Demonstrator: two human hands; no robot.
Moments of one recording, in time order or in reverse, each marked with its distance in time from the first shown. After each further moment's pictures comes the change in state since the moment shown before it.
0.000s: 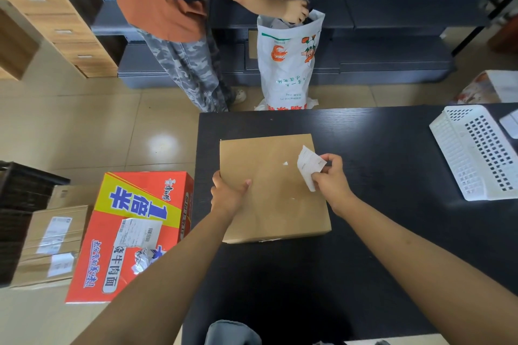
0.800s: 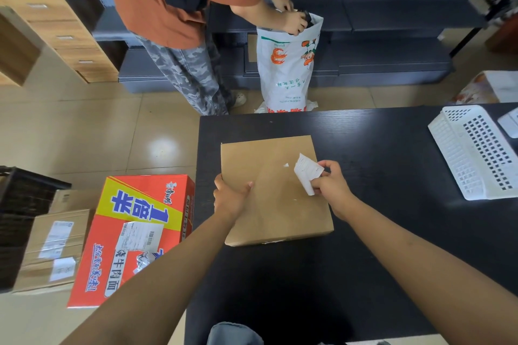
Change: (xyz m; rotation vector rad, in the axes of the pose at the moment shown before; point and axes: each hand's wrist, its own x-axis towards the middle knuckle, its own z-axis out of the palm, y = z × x) left_hand -0.011 0.007 0.000 -0.028 0.004 -0.006; right_hand -0.003 0.000 -0.001 0.062 -0.066 0.104
